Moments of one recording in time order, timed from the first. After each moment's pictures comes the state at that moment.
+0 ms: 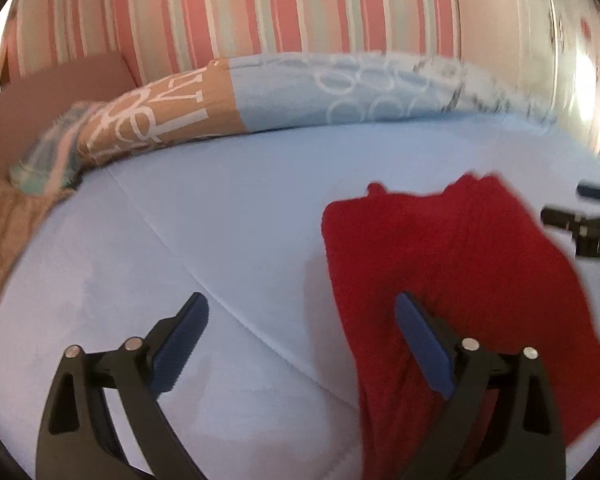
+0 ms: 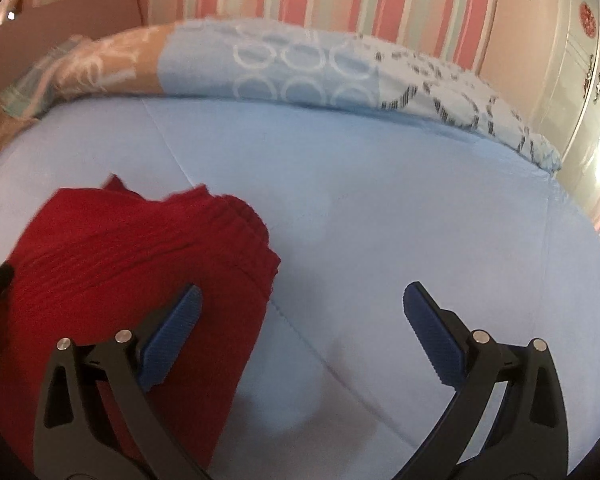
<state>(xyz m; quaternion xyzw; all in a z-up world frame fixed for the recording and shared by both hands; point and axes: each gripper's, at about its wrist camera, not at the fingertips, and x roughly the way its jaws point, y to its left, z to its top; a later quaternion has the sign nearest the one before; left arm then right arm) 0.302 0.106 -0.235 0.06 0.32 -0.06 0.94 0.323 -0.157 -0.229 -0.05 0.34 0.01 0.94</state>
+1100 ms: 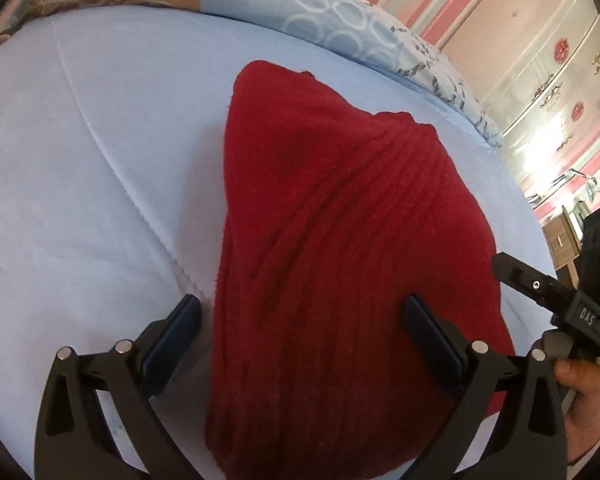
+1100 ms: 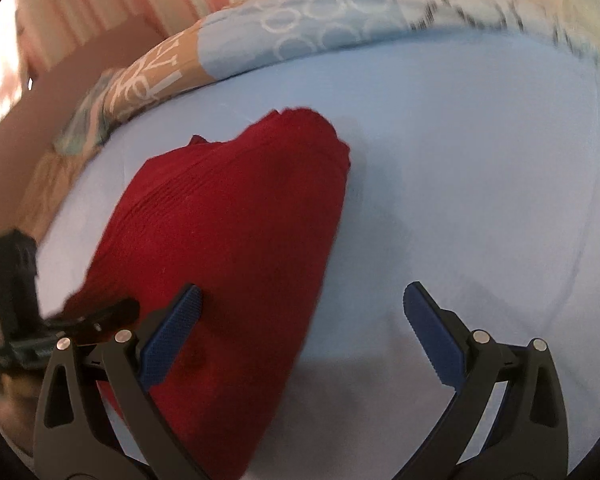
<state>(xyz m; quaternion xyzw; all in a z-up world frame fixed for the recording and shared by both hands) 0.296 0.094 -0.284 -0.14 0.47 -0.19 0.85 0.288 -0.171 -0.262 0.16 0.44 0.13 0.88</state>
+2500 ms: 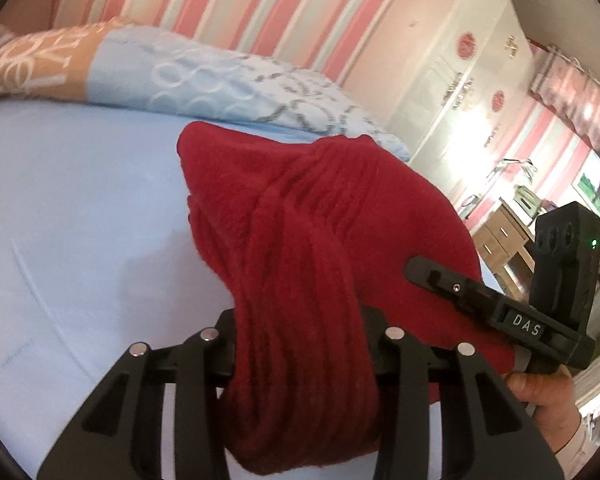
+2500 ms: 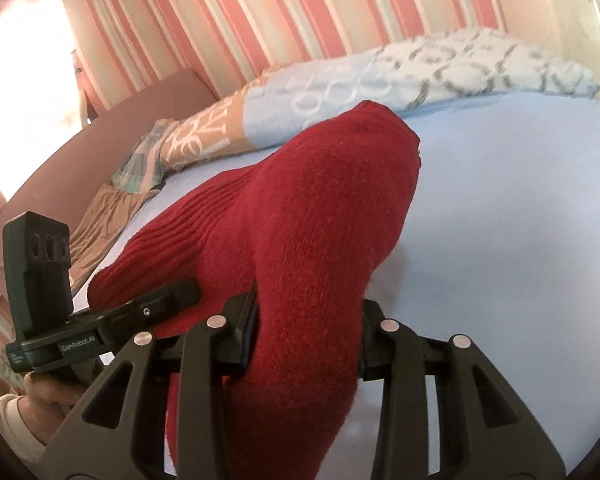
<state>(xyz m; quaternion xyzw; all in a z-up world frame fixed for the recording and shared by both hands) 0.203 -0.072 -0.161 -0.11 0.35 -0.29 0.88 0.175 -0.291 -0.160 0.14 0.31 0.18 0.92</state>
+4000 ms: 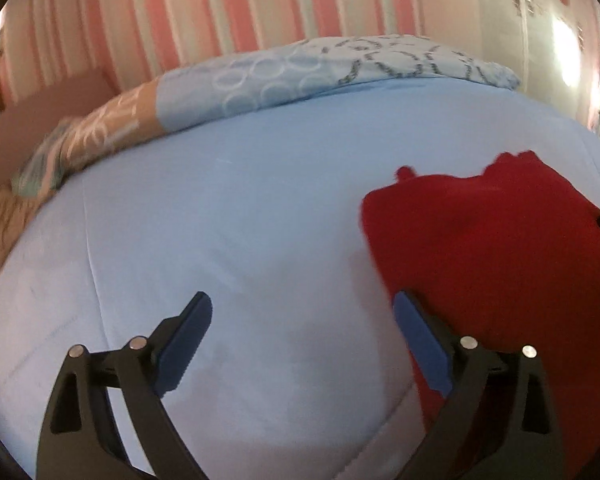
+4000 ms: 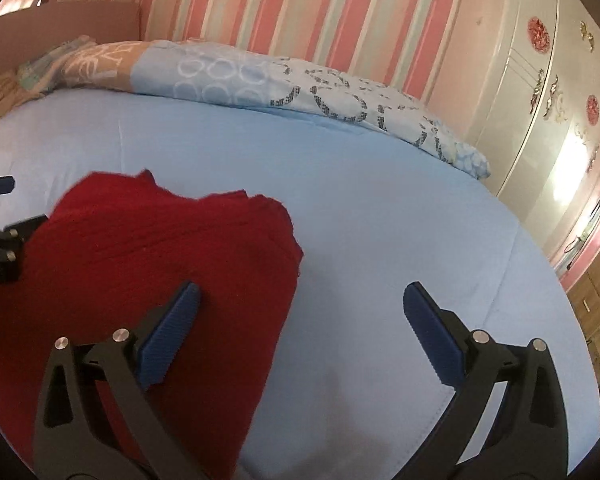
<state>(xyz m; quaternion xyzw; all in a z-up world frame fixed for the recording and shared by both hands) 0.207 -0.163 -0.287 0.10 0.33 -0.03 0.94 0.161 -0.395 -0.271 -0.12 0.27 -0.03 0.95</state>
